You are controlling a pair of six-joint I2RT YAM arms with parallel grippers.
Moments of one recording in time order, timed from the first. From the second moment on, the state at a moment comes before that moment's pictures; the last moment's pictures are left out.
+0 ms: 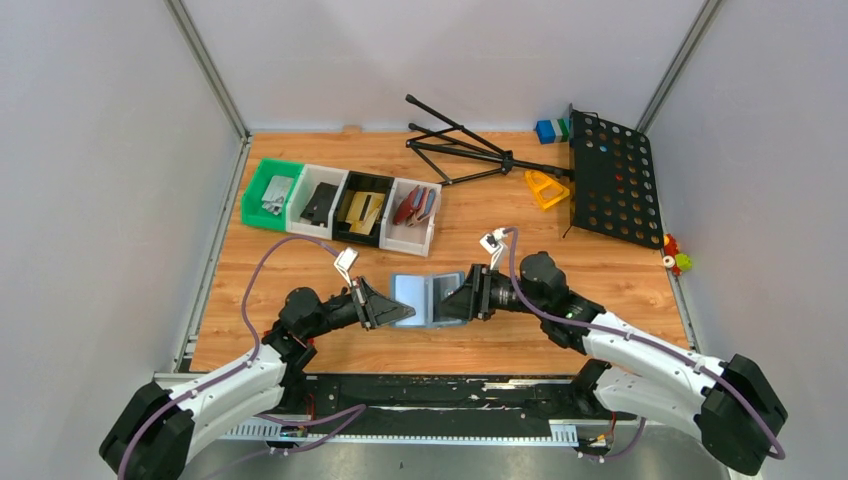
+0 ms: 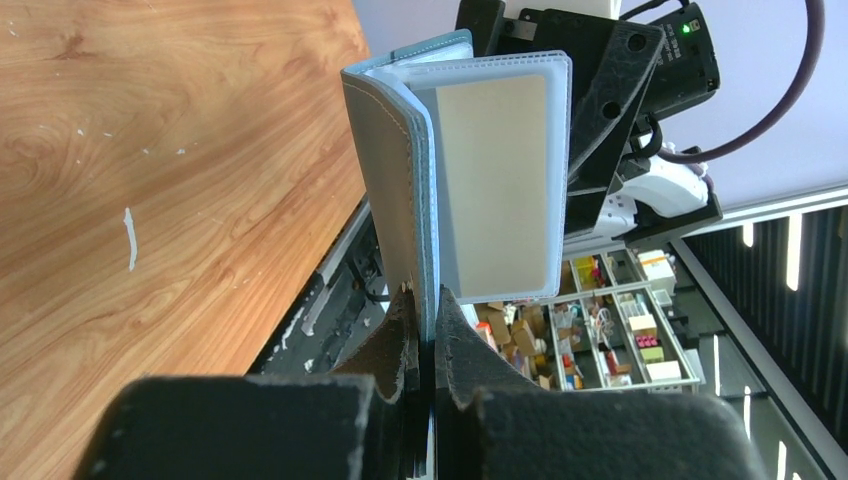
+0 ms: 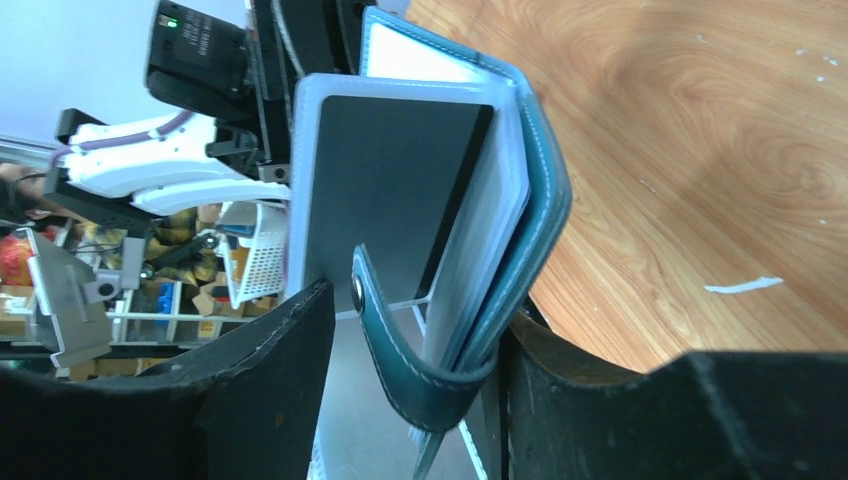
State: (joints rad) left arm -0.64 0.76 0.06 0.72 0.56 -1.22; right arm 0.80 0.95 0.45 0.27 -0.50 0.93
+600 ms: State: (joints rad) left arm -0.68 0.81 0.09 0.71 0.55 -1.18; right arm 0.86 1.03 0.53 0.09 -0.39 0.85
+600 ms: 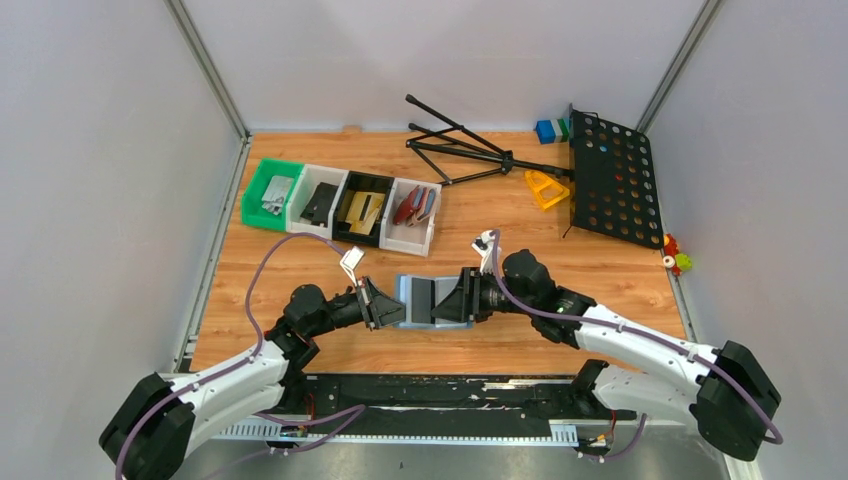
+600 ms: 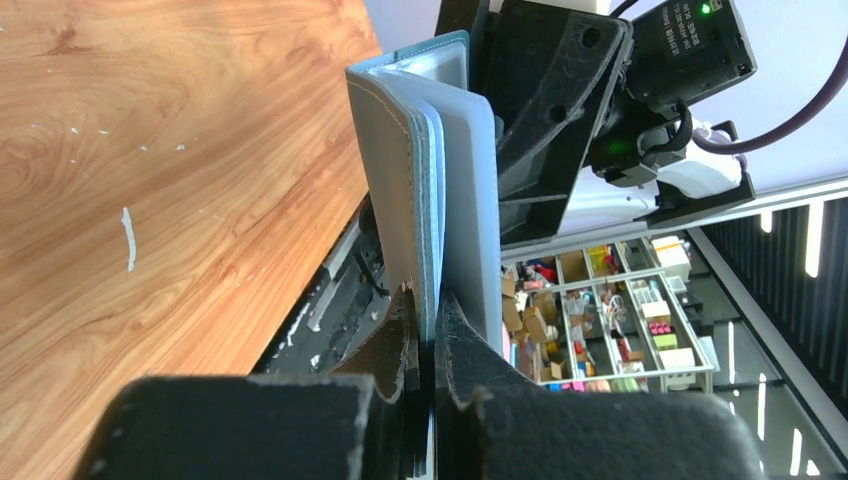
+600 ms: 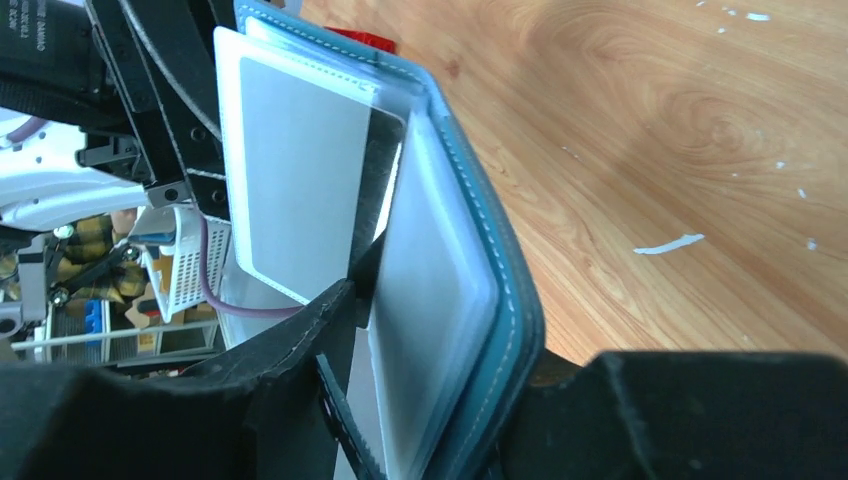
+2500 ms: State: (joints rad) left arm -0.68 0.78 0.09 0.72 0.54 -1.18; right arm 0.86 1.07 0.45 0.22 -0.40 0.90
